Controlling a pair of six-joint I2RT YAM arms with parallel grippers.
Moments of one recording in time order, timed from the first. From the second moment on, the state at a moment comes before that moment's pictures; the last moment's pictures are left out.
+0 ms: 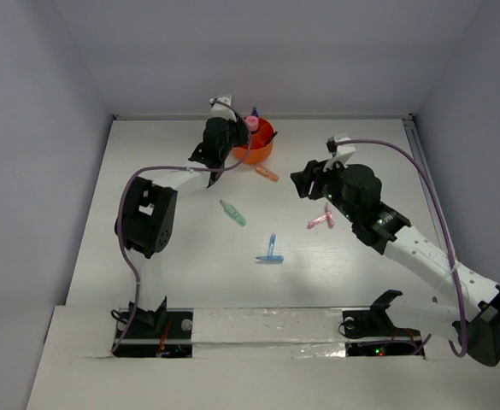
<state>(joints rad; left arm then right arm) -0.43 1.96 1.35 0.48 -0.07 -0.36 0.64 1.07 0.88 0.04 0.14 0.27</state>
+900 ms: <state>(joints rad) -0.46 2.06 1.32 0.62 -0.20 -0.36 0.64 1.07 0.87 0.07 0.10 0.27</state>
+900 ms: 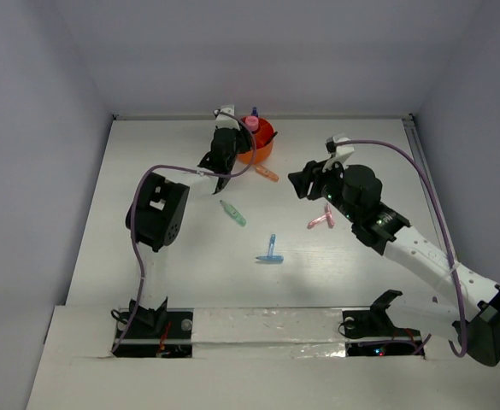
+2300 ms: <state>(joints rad) -0.47 0.46 0.28 0.02 -0.21 -0.78 0.84 1.90 1.18 -0.10 -0.03 0.23</state>
